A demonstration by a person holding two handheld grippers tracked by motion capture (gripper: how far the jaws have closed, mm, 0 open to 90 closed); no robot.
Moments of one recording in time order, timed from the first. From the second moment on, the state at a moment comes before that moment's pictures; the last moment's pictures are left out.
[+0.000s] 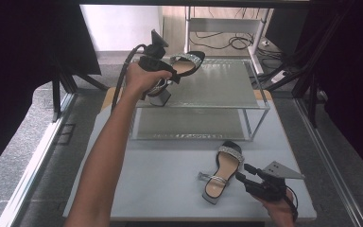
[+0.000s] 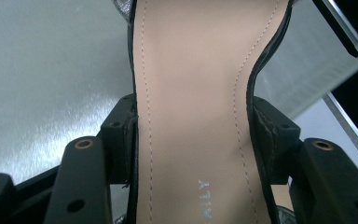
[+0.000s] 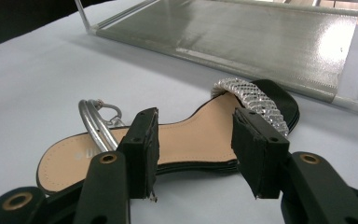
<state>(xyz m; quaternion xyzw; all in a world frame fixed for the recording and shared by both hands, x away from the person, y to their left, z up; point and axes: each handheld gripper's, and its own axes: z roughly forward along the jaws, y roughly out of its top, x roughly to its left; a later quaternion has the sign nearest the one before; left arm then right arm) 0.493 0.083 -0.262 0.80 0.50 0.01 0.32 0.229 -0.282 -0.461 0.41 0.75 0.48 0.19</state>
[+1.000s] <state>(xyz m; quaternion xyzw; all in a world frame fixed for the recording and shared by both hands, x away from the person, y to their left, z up) 0.547 0.074 -0.308 0.74 0.62 0.03 0.28 0.231 -0.277 -0.465 0.41 0.76 0.46 0.20</state>
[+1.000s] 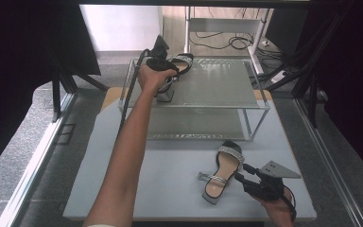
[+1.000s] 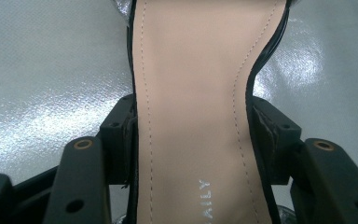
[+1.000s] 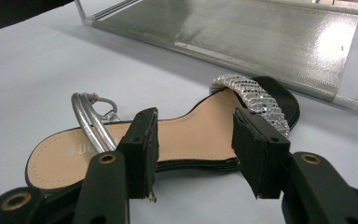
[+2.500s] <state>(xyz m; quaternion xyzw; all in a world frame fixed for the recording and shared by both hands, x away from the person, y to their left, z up) 0.421 0.117 -0.262 0.80 0.42 0.06 0.42 0.230 -0.270 -0.465 0.40 0.77 0.46 0.20</state>
